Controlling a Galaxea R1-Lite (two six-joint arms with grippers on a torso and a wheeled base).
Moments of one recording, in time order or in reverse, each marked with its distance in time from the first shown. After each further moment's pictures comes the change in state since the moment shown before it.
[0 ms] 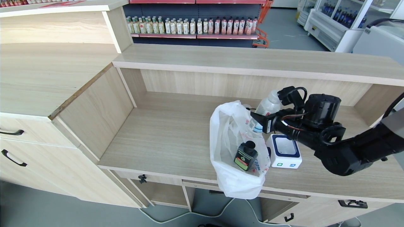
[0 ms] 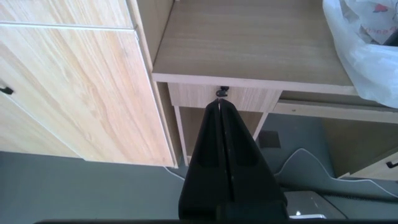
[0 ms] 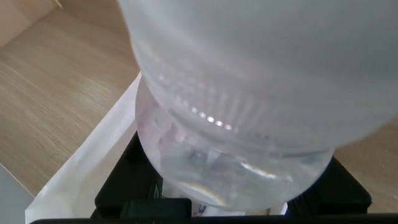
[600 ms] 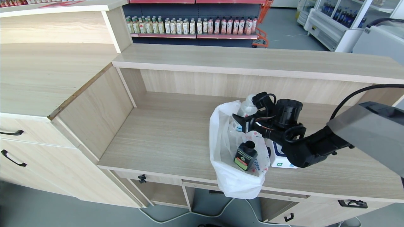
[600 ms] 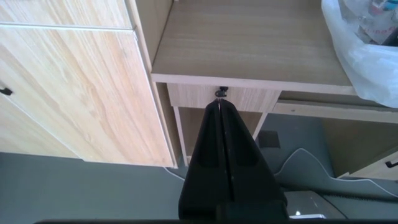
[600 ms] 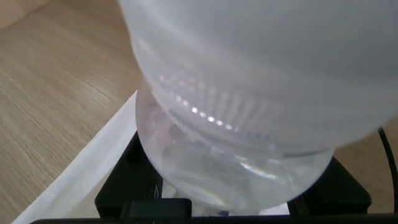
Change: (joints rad) left arm 0.000 0.000 0.000 0.000 0.000 0.000; right arm 0.062 0.241 -0.261 -0.003 -0.001 -0.028
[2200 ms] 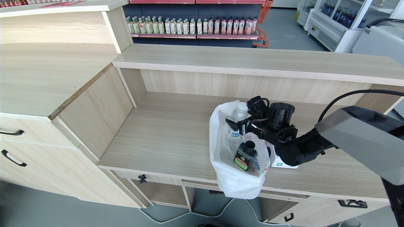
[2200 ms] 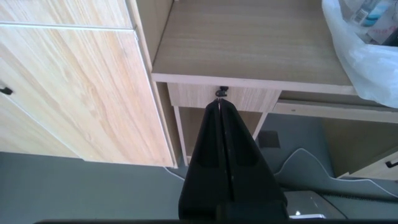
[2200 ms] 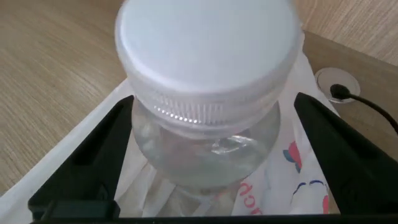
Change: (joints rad) left arm 0.000 0.000 0.001 0.000 0.000 0.000; right arm -0.017 0.082 -0.082 0.024 0.020 -0.044
